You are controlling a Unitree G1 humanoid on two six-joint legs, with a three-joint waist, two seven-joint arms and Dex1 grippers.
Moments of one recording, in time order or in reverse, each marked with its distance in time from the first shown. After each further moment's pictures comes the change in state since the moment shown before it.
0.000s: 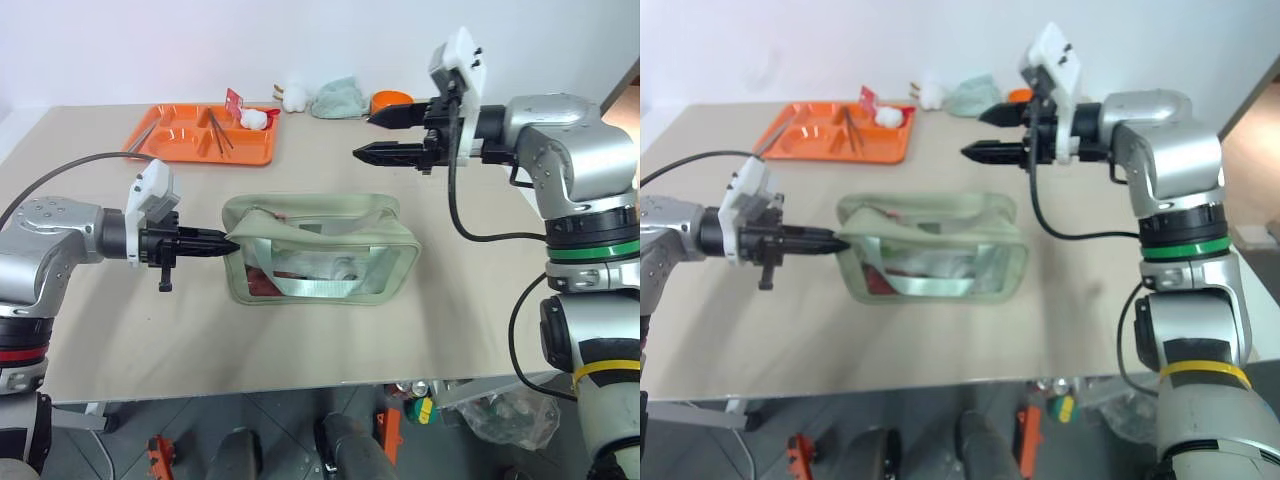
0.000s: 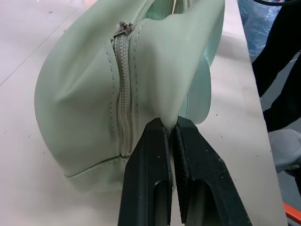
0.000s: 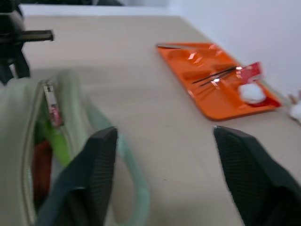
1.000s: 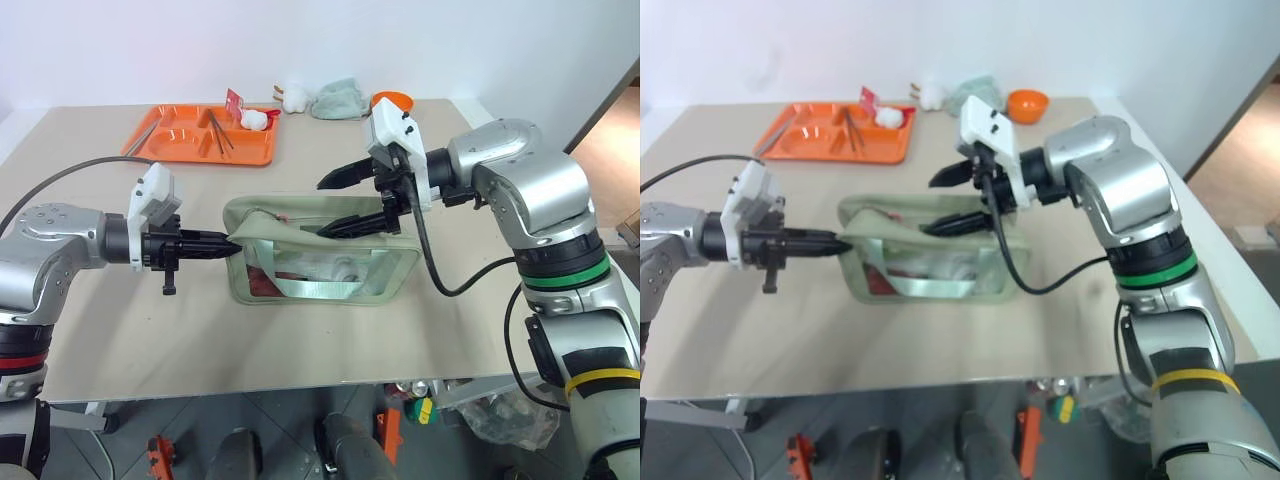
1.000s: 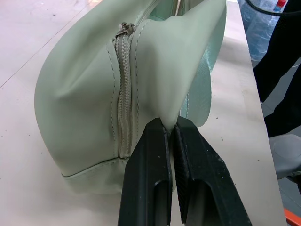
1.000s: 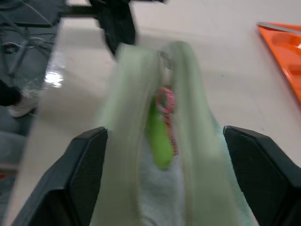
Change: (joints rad) left arm 0.033 -0.001 0.007 -0.027 -0.034 0.000 0.045; right arm 0.077 0.039 0.139 -0.154 -0.030 0.026 0.124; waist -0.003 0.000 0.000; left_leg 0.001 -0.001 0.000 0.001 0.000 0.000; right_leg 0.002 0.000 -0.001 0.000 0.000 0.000
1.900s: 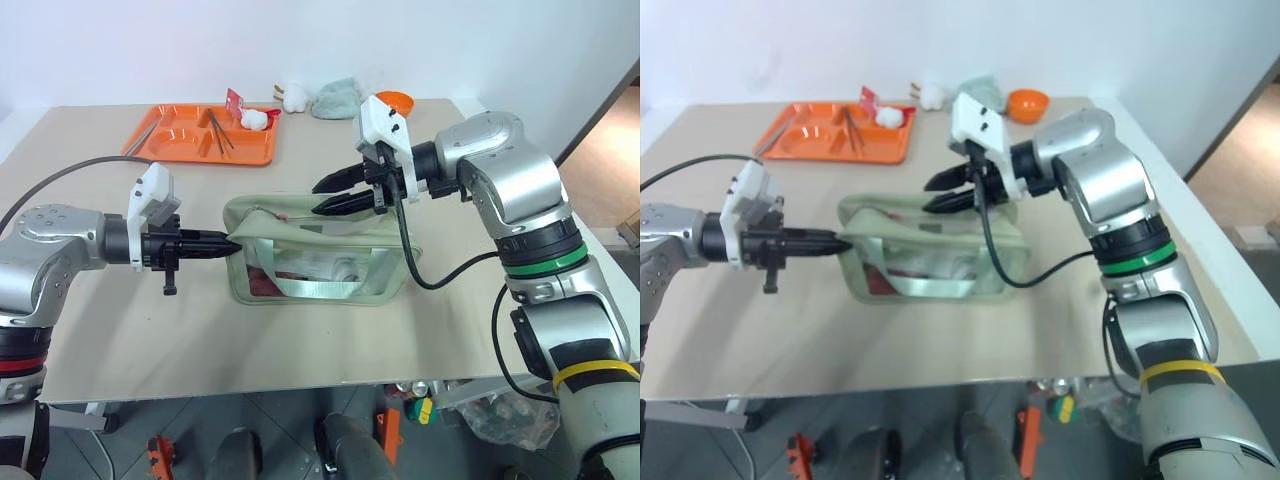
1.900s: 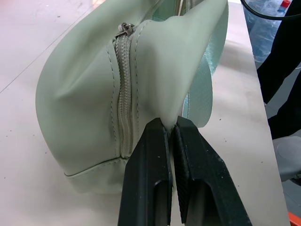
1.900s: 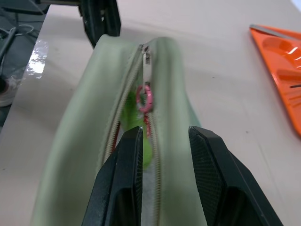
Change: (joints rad) left arm 0.011 0.000 0.009 -0.015 -0.008 0.000 0.022; right arm -0.020 0.048 0.019 0.085 -0.057 -0.119 0.063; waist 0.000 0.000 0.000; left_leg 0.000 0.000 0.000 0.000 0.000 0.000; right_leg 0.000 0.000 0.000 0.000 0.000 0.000
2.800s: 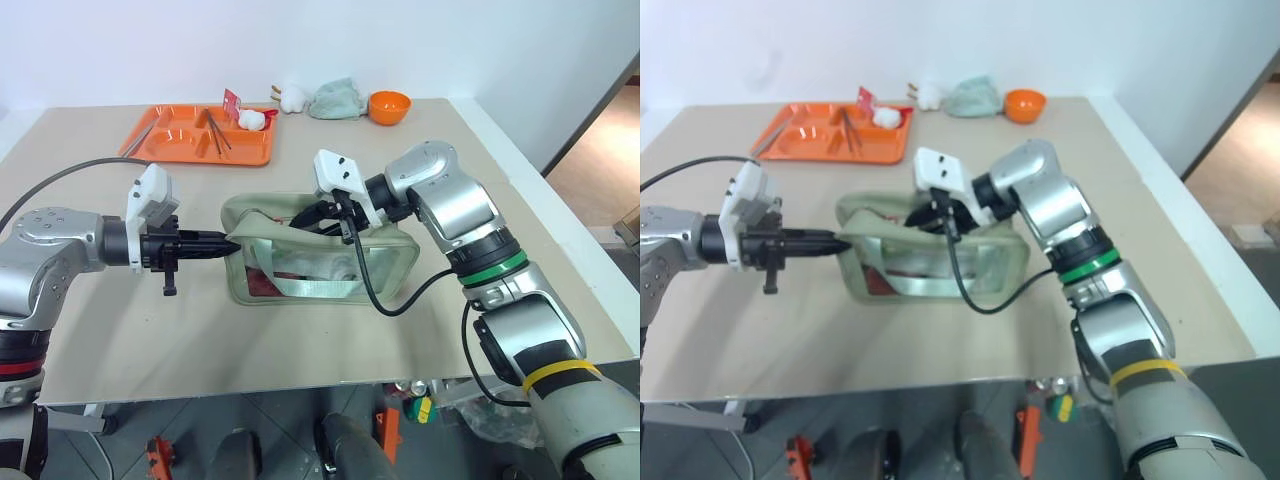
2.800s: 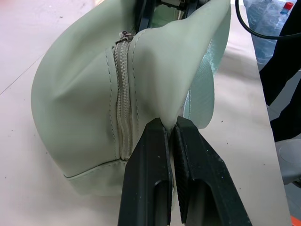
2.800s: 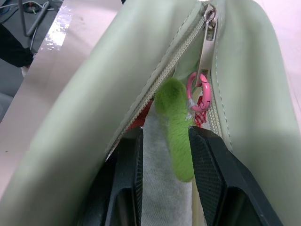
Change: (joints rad) left arm 0.017 0.002 0.010 -0.009 -0.012 0.002 0.024; right arm -0.011 0.167 0.079 0.184 -0.149 -0.178 0.059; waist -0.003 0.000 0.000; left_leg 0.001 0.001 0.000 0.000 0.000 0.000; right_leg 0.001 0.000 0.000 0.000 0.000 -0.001
